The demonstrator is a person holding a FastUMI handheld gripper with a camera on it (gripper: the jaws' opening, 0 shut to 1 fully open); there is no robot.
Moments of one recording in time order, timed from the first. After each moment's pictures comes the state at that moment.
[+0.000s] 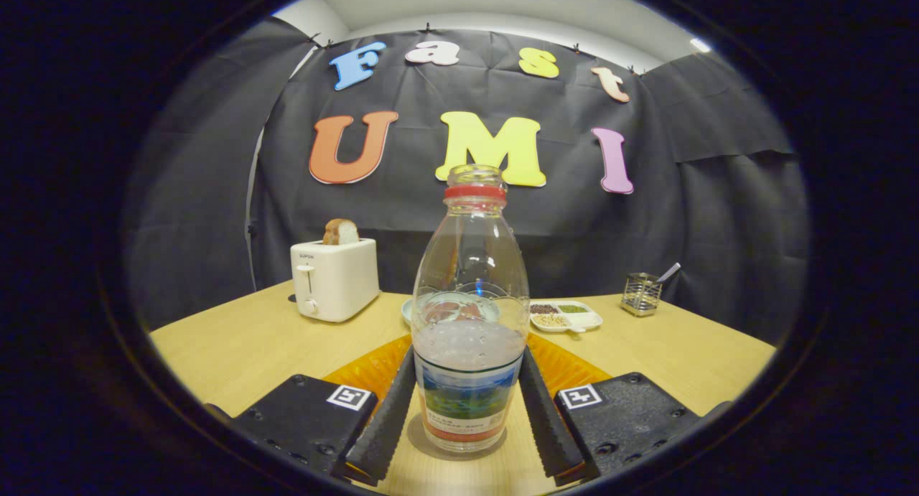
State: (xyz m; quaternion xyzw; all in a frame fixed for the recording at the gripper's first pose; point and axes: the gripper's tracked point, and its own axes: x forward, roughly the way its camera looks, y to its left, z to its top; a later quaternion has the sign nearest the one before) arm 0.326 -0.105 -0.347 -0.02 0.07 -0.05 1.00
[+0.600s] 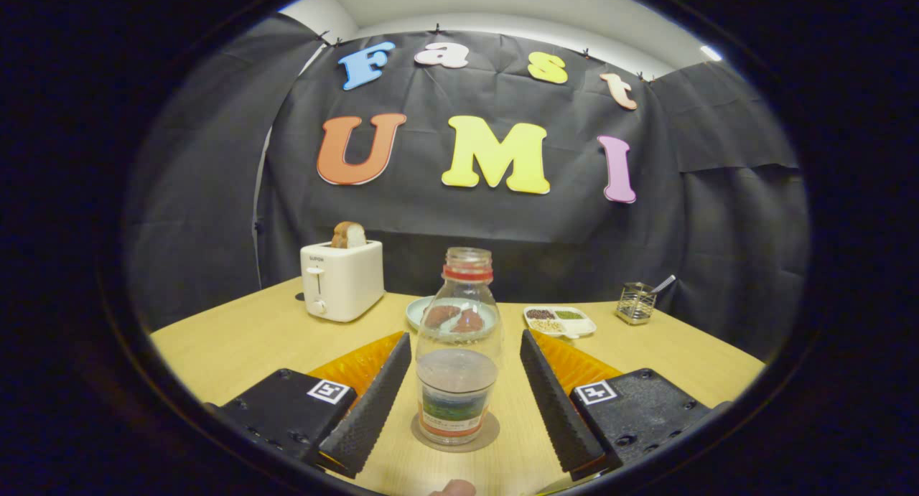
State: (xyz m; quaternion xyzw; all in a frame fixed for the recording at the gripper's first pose) arm 0.295 -0.102 -0.304 -0.04 0.07 -0.05 1.00
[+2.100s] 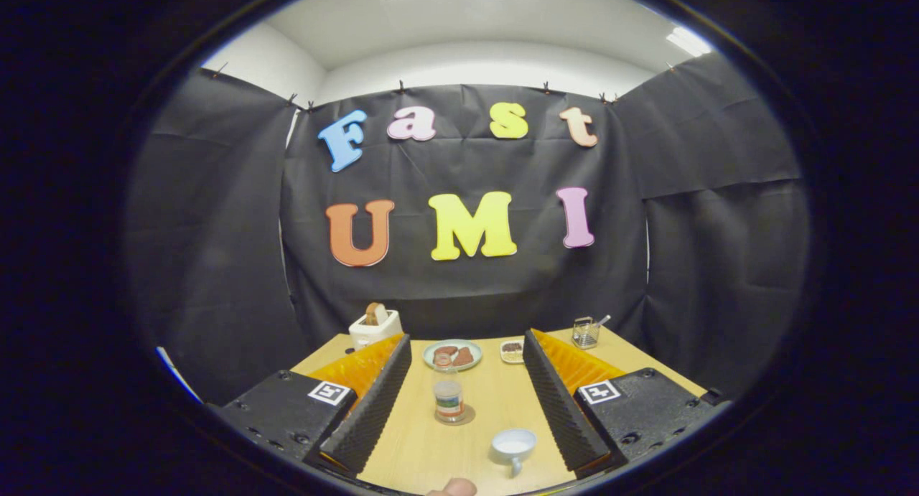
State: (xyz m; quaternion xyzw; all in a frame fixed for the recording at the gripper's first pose) arm 0.092 -0.129 -0.085 0.02 0.04 -0.05 1.00
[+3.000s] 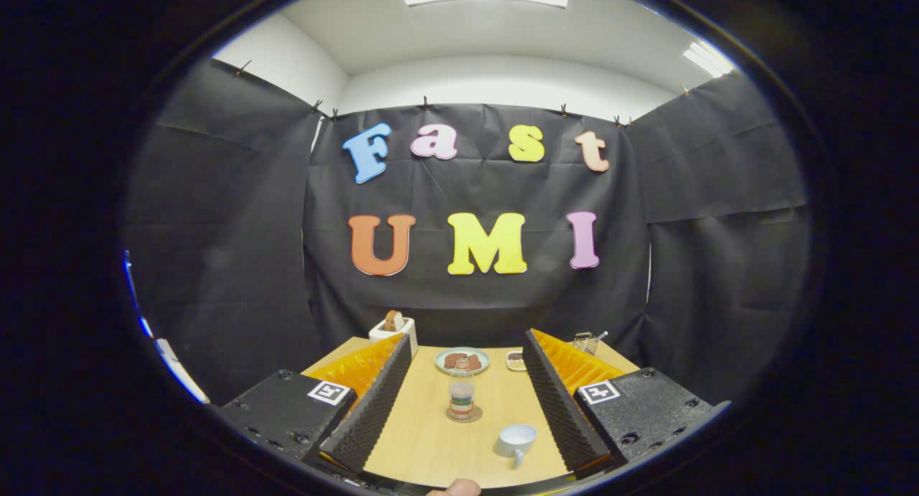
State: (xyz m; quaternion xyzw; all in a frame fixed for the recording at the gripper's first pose) arm 0.030 -0.078 -0.045 0.00 0.01 -0.03 1.00
